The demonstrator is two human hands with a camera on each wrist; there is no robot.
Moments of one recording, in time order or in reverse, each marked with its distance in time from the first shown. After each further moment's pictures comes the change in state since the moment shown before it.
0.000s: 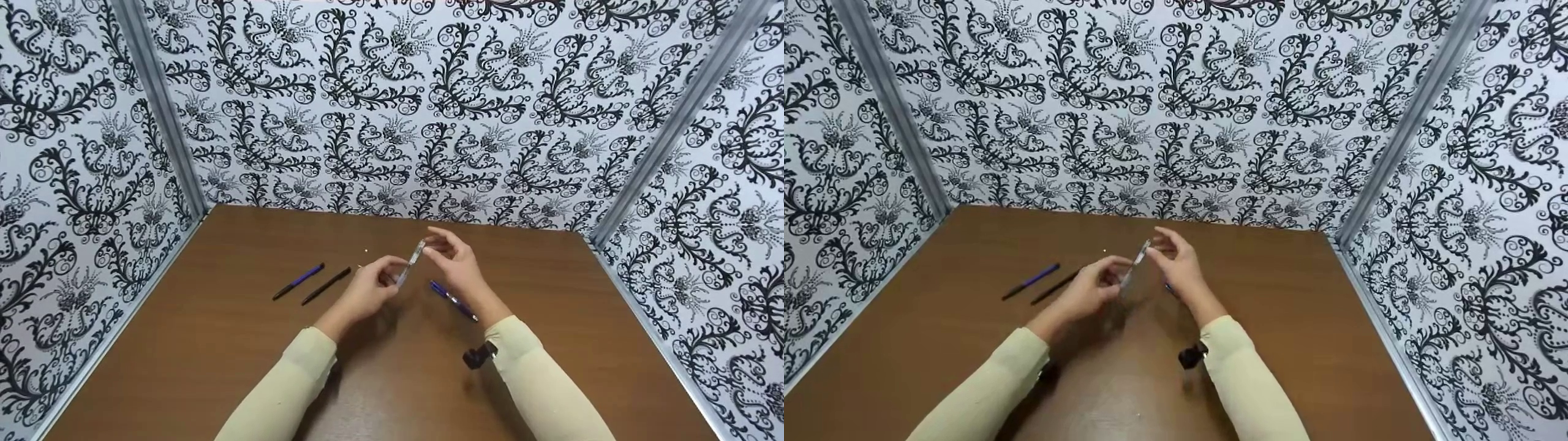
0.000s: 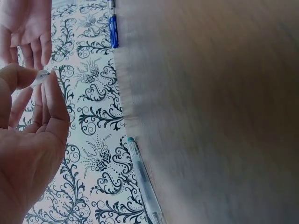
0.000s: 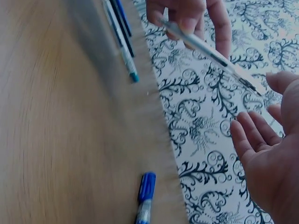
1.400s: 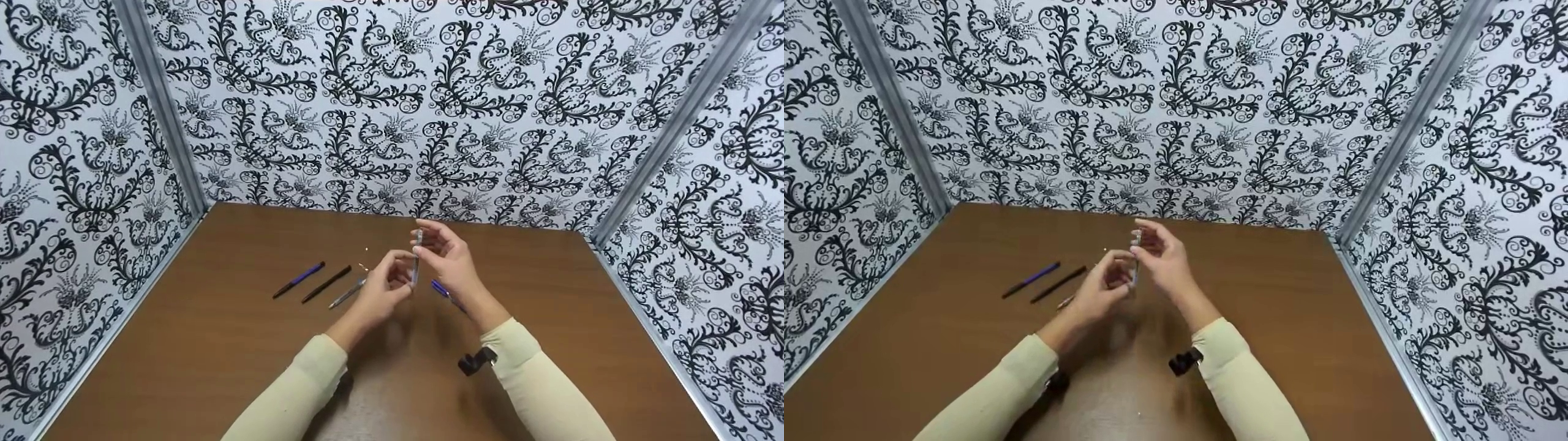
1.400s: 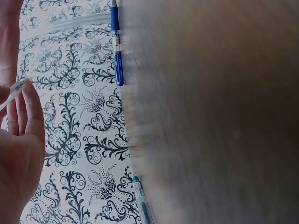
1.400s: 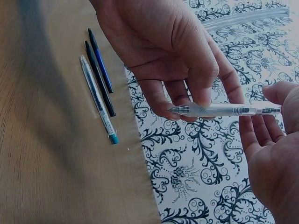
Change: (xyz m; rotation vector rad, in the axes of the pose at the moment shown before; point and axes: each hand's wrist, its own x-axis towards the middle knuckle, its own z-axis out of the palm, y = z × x) left_hand -0.006 0.017 0.027 -0.307 0.088 0.104; right_hand -0.010 -0.042 0.024 0.213 -0.047 -0.107
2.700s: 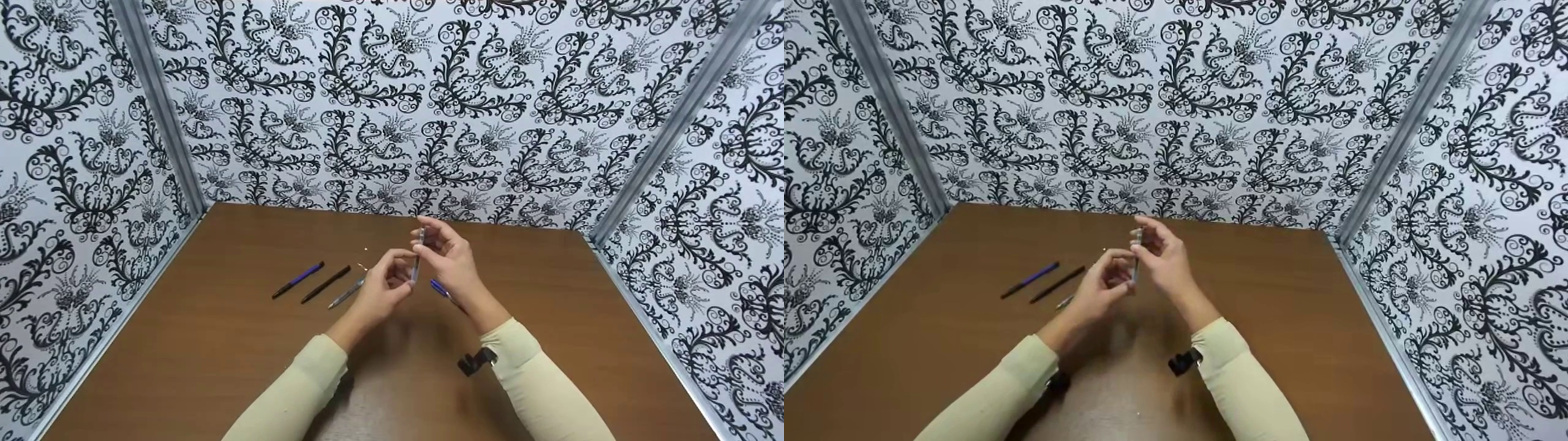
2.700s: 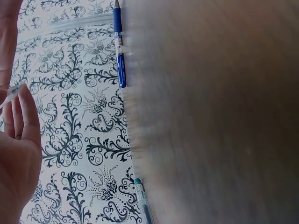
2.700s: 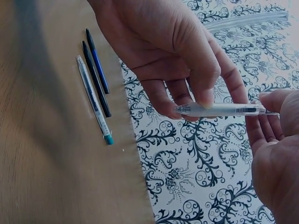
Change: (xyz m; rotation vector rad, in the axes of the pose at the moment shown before) left_hand 0.001 0.002 0.000 0.059 0.030 0.047; right_hand 0.000 -0.005 0.001 -0.009 0.018 -0.031
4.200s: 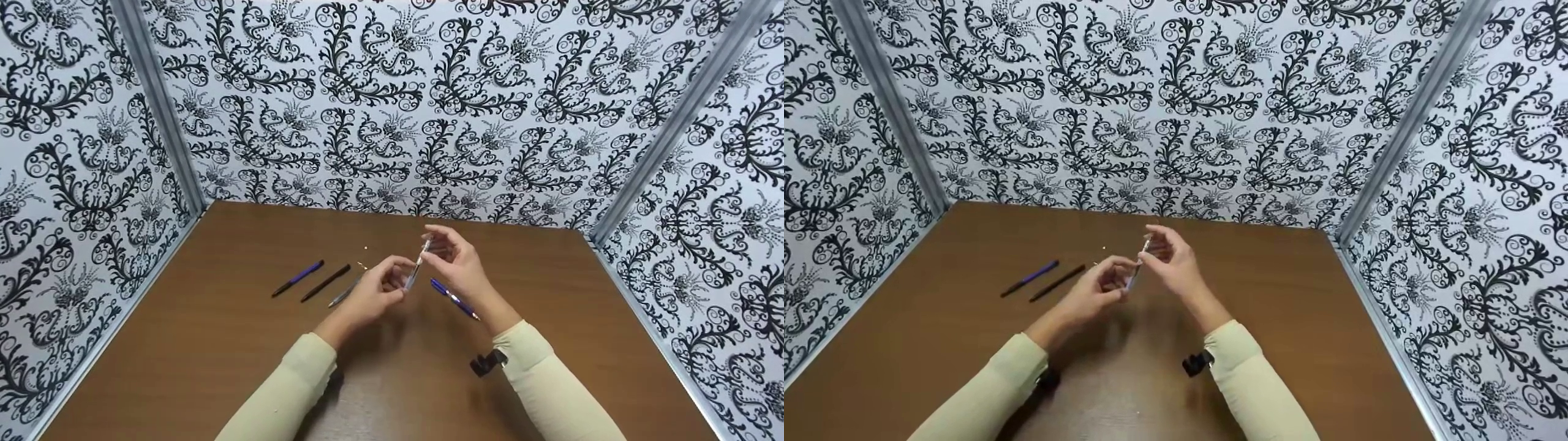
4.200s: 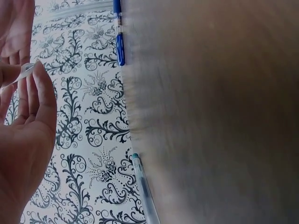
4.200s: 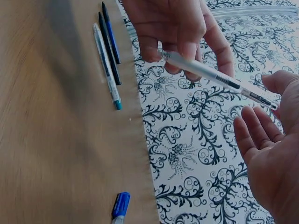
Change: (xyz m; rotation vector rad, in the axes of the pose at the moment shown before) left_hand -0.005 -0.004 -0.020 0.056 -0.178 -0.077; right_hand -0.008 0.010 -0.024 -0.155 -0.049 0.006
